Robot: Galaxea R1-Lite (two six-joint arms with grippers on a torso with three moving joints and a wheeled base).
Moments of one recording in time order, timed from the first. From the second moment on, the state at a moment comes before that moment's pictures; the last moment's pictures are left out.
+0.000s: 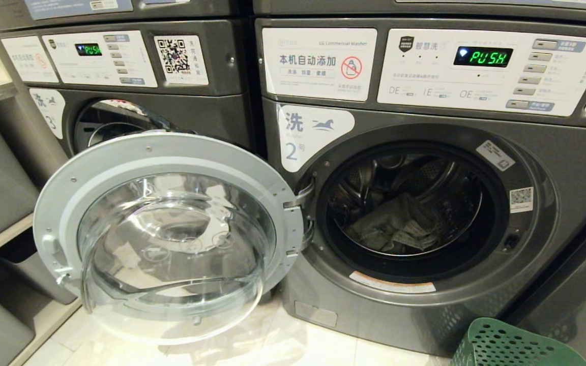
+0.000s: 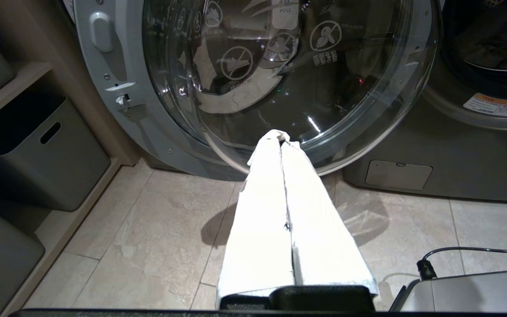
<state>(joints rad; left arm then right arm) 0.00 0.00 0.00 0.00 -0.03 0.15 0.00 0.00 0.00 0.00 0.00 0.01</state>
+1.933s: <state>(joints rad) 0.00 0.00 0.00 0.00 -0.03 0.16 0.00 0.00 0.00 0.01 0.00 -0.01</state>
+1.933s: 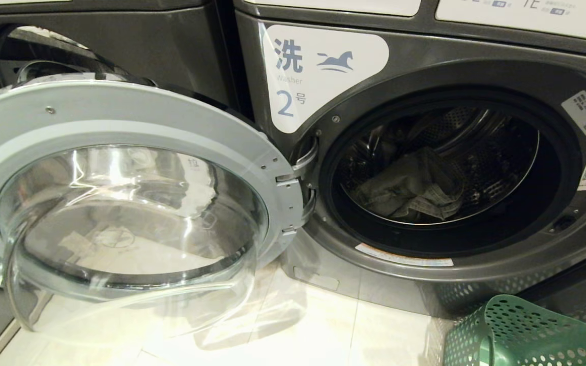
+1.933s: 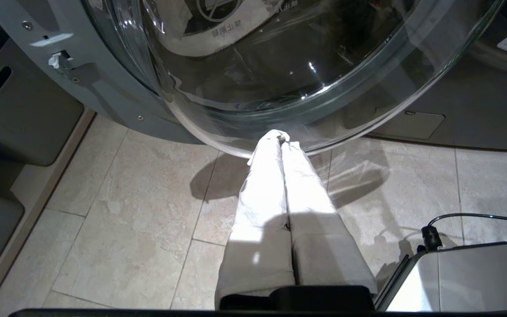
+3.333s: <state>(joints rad) 0.00 0.00 0.00 0.00 -0.03 0.16 0.19 1.30 -0.55 -0.02 0.22 -0.23</state>
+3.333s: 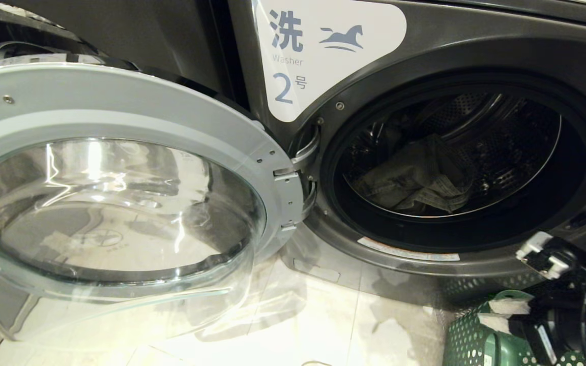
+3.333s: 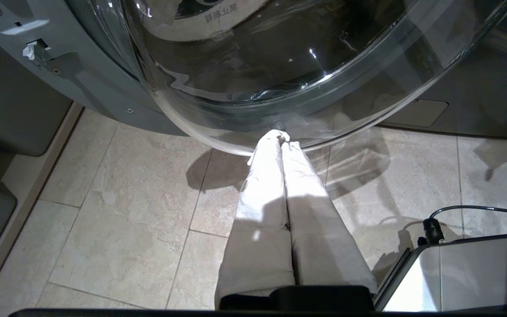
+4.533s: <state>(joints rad) 0.00 0.00 0.00 0.00 -0.03 0.15 0.37 1.96 -0.91 -0.67 -0.48 -0.11</state>
